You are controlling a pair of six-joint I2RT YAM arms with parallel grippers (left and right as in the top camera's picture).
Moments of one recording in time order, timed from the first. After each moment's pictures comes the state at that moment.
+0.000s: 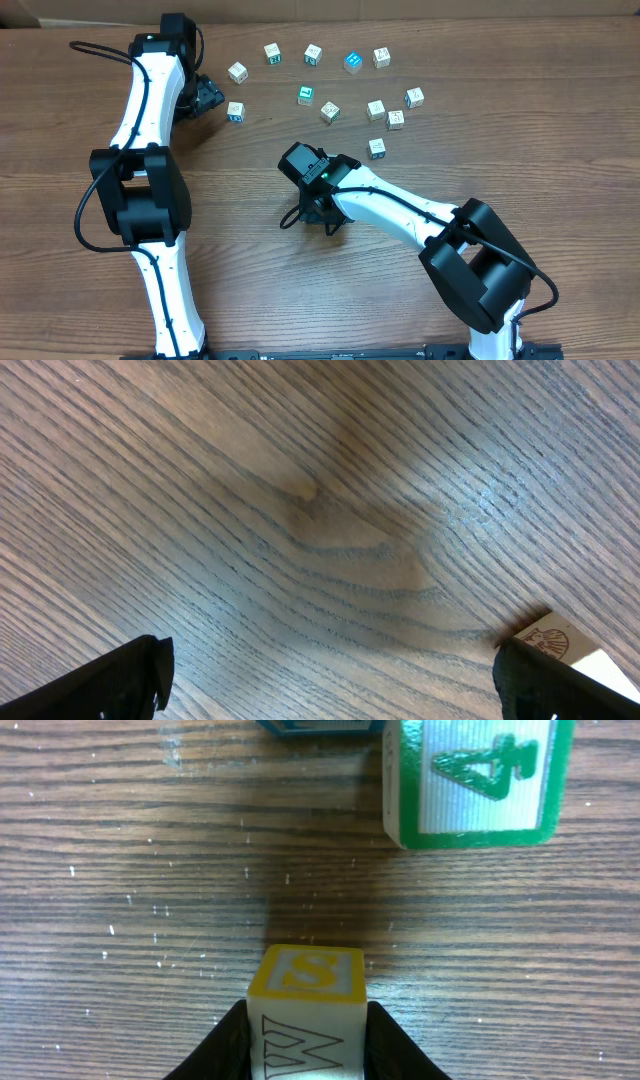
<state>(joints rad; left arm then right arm) 0.03 2.37 2.13 -1.21 -0.19 -0.67 0.80 2.00 1.38 -0.80 0.05 0.83</state>
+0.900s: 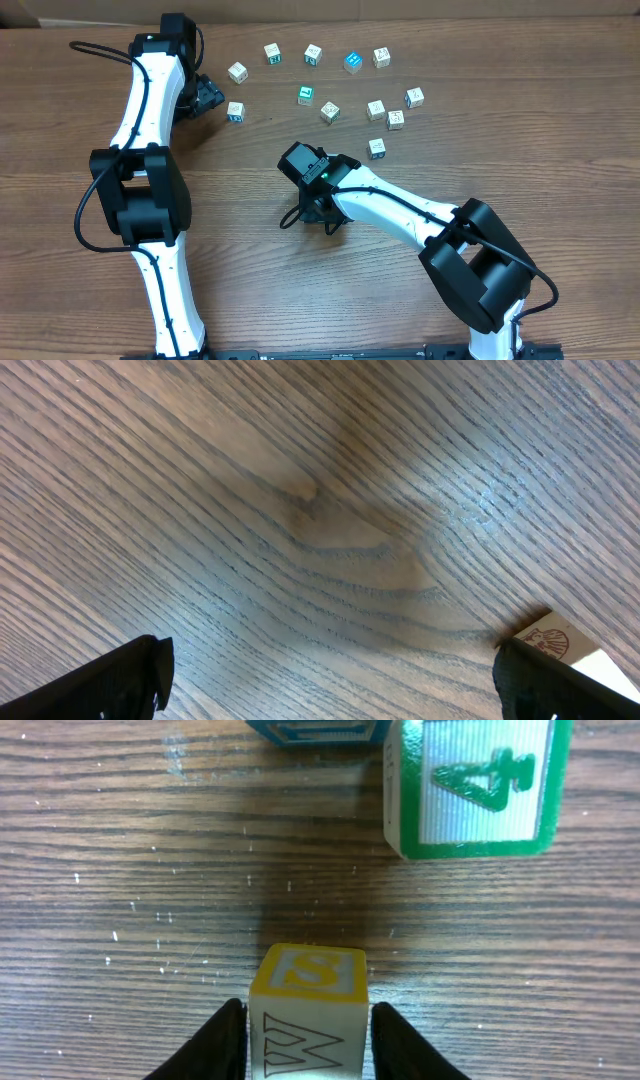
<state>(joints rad) 0.03 2.37 2.13 -1.21 -0.19 -0.67 0.80 2.00 1.38 -0.79 0.06 0.83</state>
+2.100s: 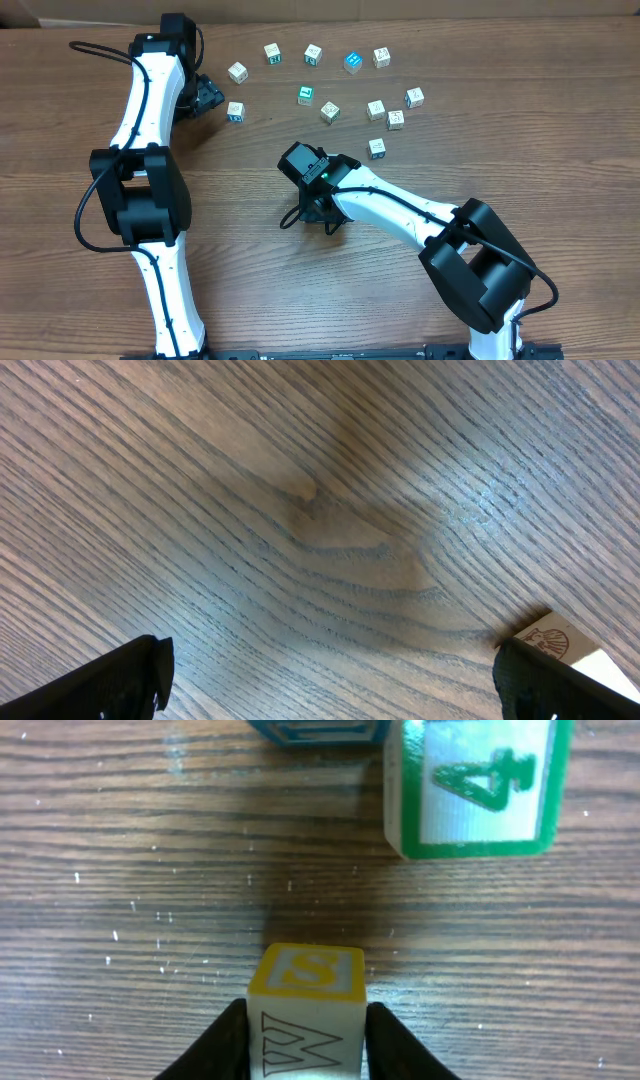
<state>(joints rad) 0.03 2.37 2.13 -1.21 -0.19 -0.67 0.80 2.00 1.38 -0.79 0.06 0.83</state>
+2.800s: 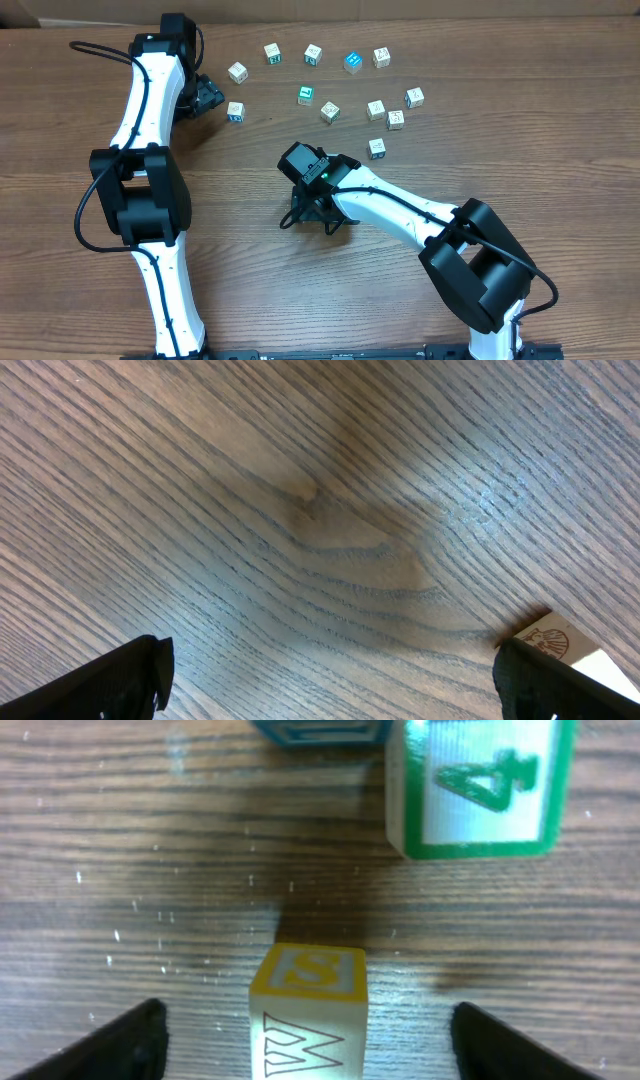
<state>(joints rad) 0.03 2.37 2.13 -1.21 -0.19 -0.67 0.80 2.00 1.38 -0.79 0.06 0.83</state>
